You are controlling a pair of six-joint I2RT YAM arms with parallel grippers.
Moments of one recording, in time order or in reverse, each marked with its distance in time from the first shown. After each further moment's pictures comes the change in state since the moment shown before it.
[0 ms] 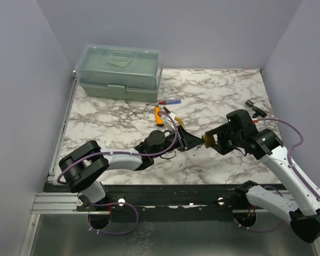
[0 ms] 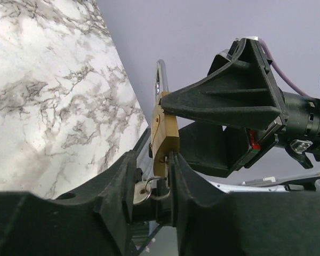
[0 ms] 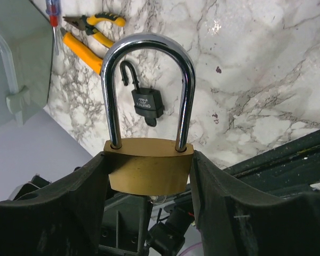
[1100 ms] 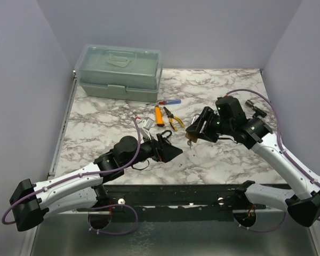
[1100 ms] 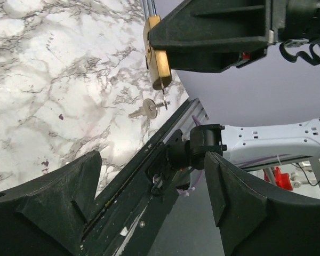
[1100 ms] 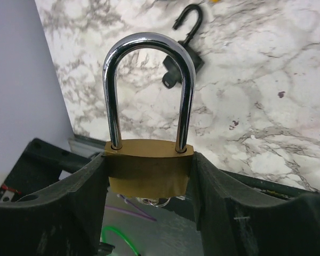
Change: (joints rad) left arm -0.002 -0.680 -0.128 -0.684 -0.032 0.270; right arm 0.067 0.134 0.114 0.210 -0.214 -0.579
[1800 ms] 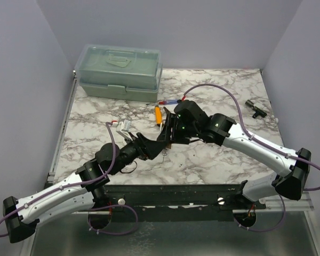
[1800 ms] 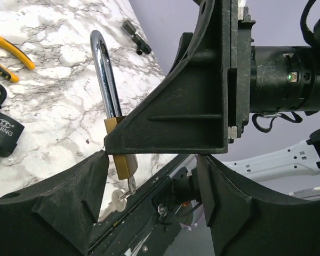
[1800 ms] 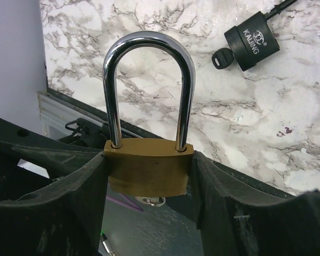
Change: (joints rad) left arm 0.000 -0.285 -0.033 -0.167 -0.234 -0.004; right arm 0.389 0.316 0.239 0.041 0.130 -0.059
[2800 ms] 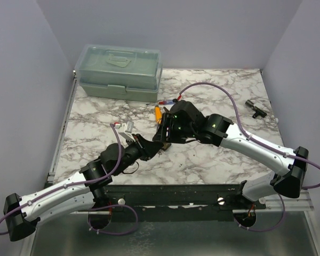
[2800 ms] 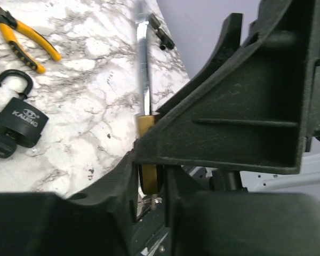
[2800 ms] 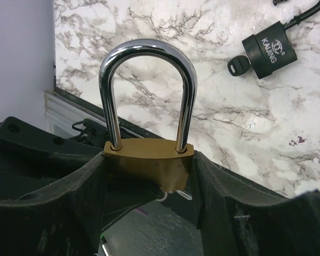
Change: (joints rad) left arm -0.003 0.028 -0.040 -0.010 -0.058 0.005; right arm 0.050 0.033 0.047 0.018 0.034 0.001
